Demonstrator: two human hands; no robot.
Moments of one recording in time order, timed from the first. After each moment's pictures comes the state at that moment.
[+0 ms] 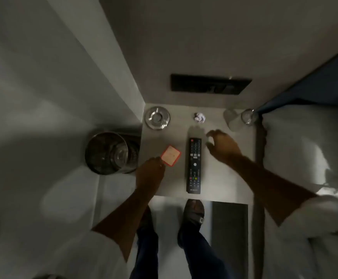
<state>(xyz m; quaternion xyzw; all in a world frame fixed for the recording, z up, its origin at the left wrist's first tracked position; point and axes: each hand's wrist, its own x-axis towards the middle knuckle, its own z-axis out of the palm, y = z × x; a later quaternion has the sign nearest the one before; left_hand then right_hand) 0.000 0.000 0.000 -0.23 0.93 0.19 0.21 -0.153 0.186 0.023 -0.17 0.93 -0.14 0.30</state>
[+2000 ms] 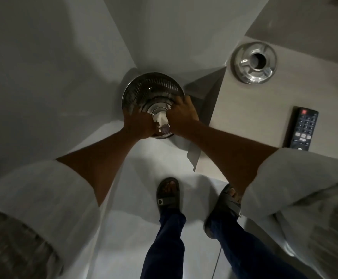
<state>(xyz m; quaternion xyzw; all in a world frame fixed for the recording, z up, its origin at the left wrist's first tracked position) 0.071 -0.247 -0.184 -0.24 0.89 0.08 0.38 -0.015 -0.130 -0.160 -0.51 0.82 0.16 0.22</state>
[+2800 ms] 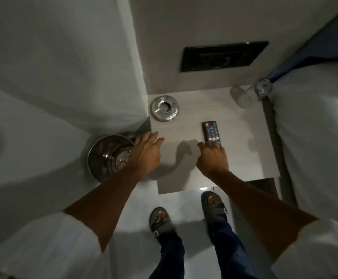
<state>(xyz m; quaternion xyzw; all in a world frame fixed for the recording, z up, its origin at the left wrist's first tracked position) -0.007 -0.126 -0.042 0.07 0.98 0.12 0.17 -0.024 0.085 -0.022 -0.07 0.97 -0.05 0.25</state>
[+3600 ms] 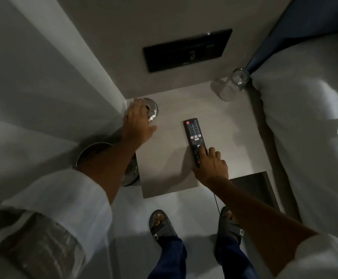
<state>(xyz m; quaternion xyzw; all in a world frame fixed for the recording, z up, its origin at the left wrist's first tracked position) -0.104 -0.080 -0.060 -0.04 0.98 0.12 0.13 -0.002 0.154 -0.051 0.02 0.95 -0.14 0.29</state>
